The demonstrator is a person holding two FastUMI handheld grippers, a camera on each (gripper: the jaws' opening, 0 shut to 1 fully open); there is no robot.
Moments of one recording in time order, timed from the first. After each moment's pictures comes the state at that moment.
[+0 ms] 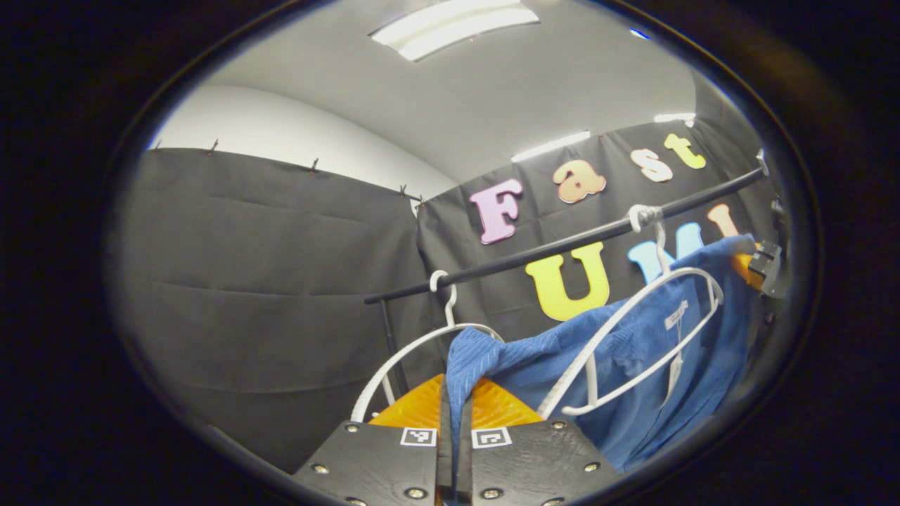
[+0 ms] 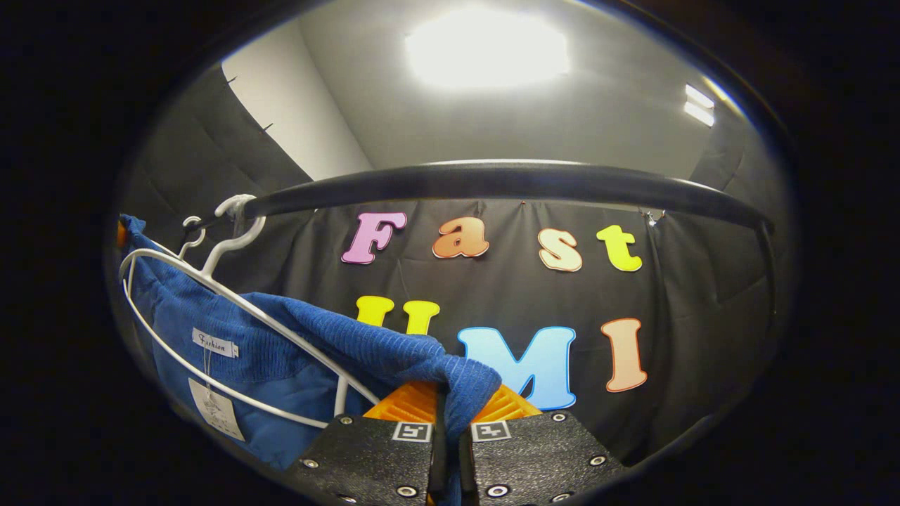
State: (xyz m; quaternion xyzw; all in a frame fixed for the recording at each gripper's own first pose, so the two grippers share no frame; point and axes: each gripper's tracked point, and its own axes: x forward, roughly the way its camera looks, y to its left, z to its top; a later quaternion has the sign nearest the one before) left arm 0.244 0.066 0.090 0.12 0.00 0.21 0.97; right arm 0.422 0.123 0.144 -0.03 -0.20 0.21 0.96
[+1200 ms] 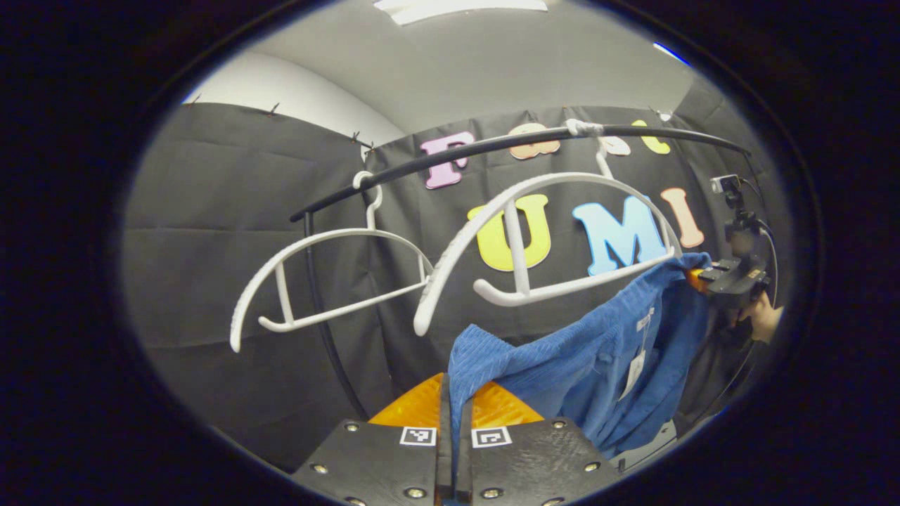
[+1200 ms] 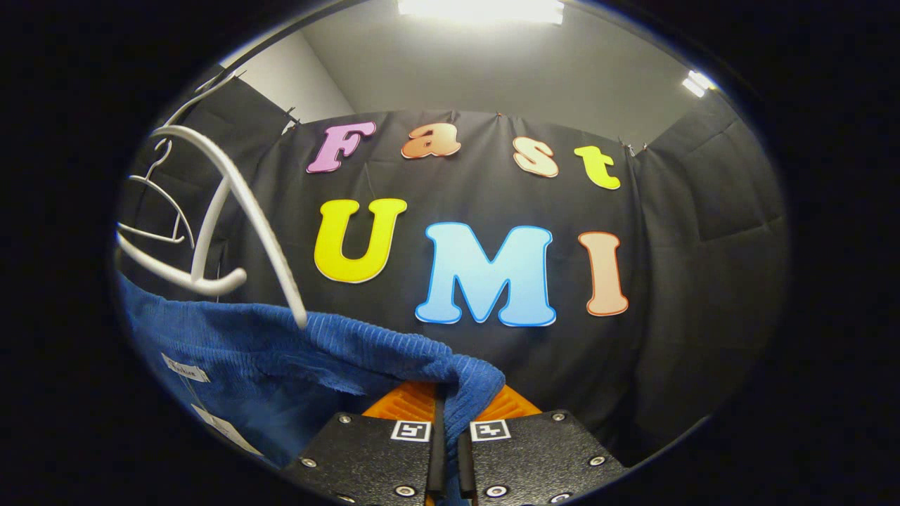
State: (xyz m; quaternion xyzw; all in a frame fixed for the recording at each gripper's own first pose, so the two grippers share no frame) left arm 0.261 0.013 -0.034 0.07 0.09 0.10 0.99; right arm 0.479 0.092 -0.002 -0.06 -0.02 0.14 0.99
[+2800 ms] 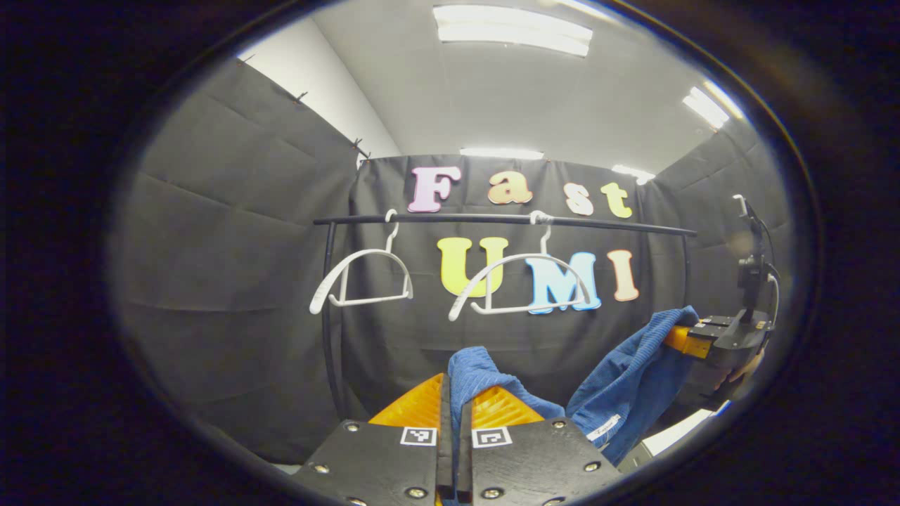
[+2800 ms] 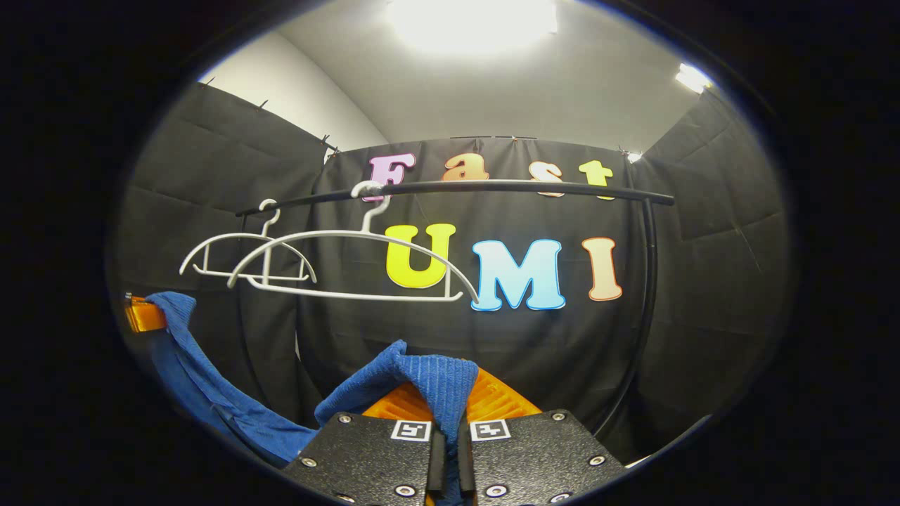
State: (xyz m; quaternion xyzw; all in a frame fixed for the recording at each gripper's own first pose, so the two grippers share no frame) left arm 0.111 0.004 0.030 -0.05 0.01 -0.01 1.00; right arm 0.171 0.109 0.057 -0.02 -0.02 0.20 0.98
